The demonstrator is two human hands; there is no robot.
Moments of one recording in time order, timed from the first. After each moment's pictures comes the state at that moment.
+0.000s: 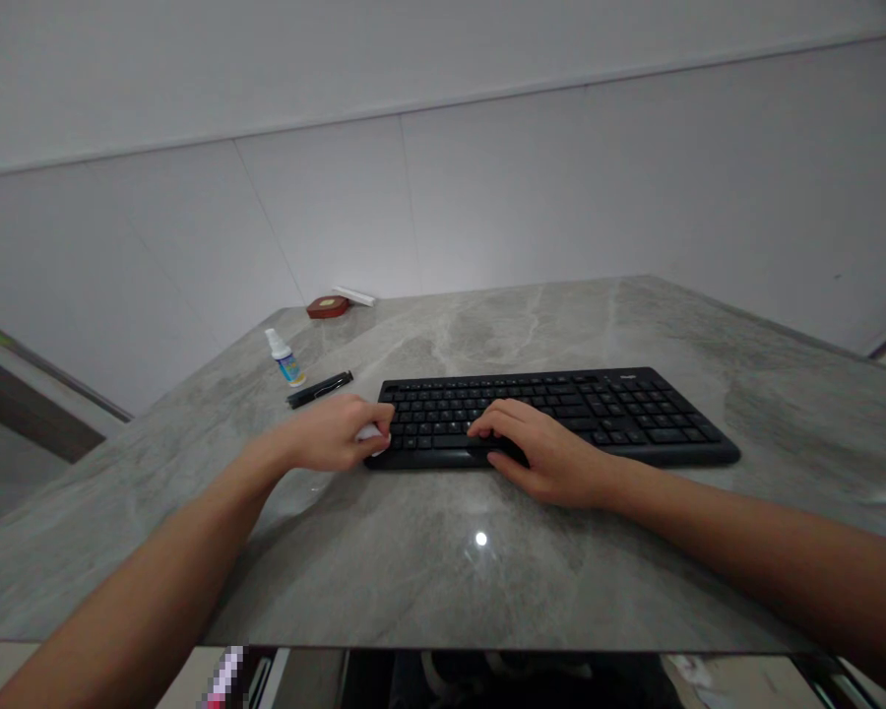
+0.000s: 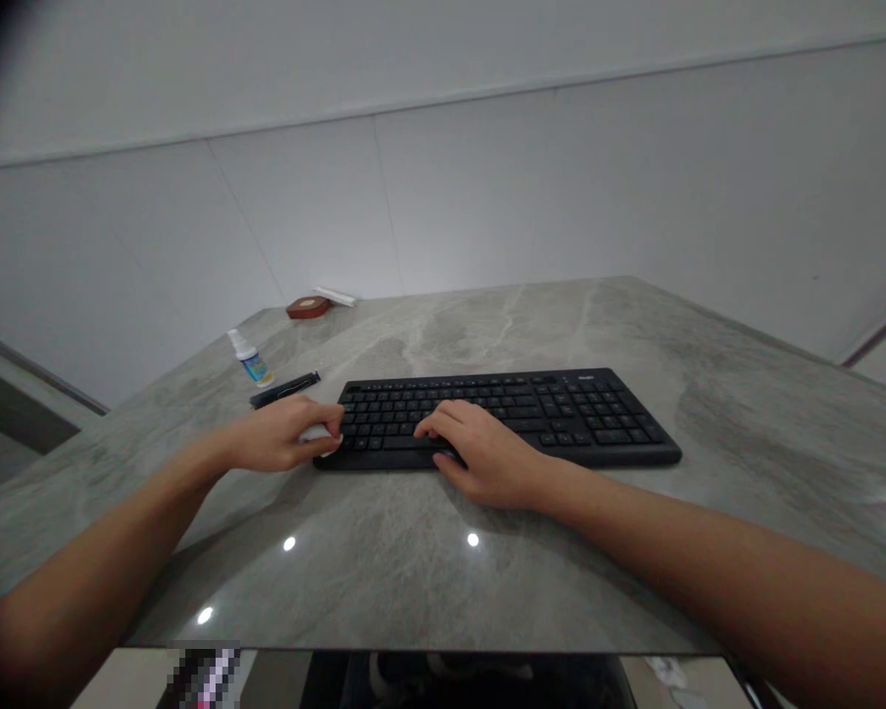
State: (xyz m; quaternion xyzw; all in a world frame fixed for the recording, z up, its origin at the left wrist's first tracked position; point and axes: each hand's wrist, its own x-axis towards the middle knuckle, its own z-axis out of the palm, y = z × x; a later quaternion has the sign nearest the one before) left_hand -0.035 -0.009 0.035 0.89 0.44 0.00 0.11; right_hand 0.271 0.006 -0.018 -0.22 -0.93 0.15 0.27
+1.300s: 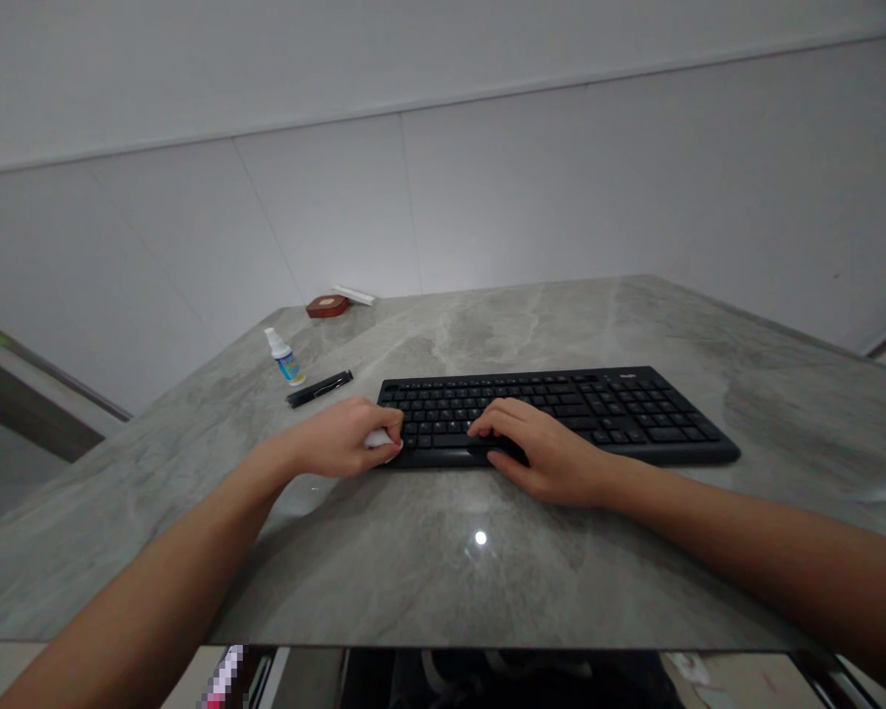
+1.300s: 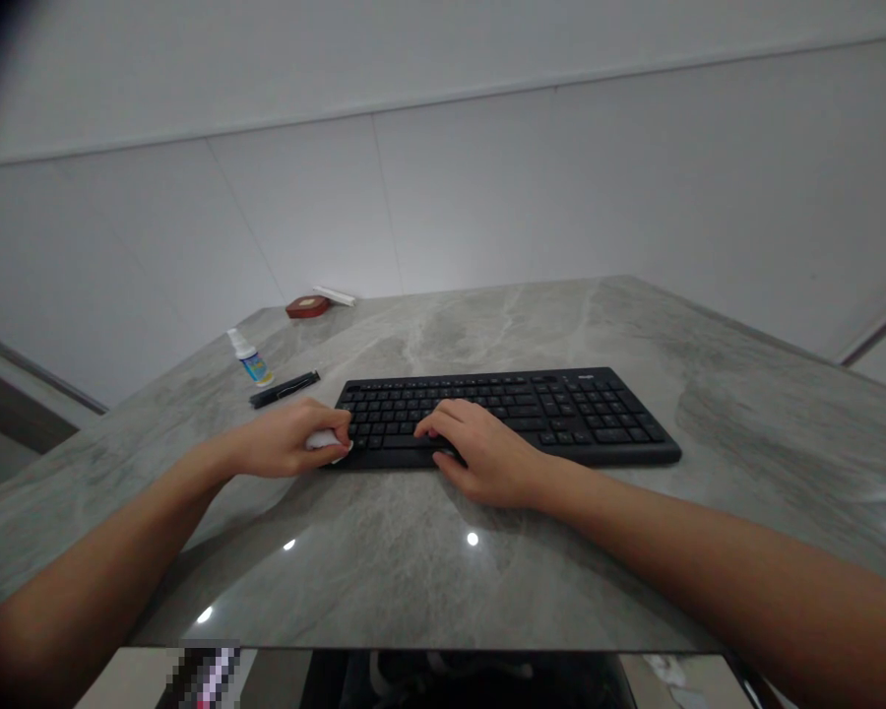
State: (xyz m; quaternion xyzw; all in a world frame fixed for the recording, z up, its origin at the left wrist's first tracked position) left_hand -0.025 -0.011 0.032 0.91 0.40 0.03 0.12; right_hand 0.272 0.006 -0.017 -0.22 -0.92 0.15 0.27
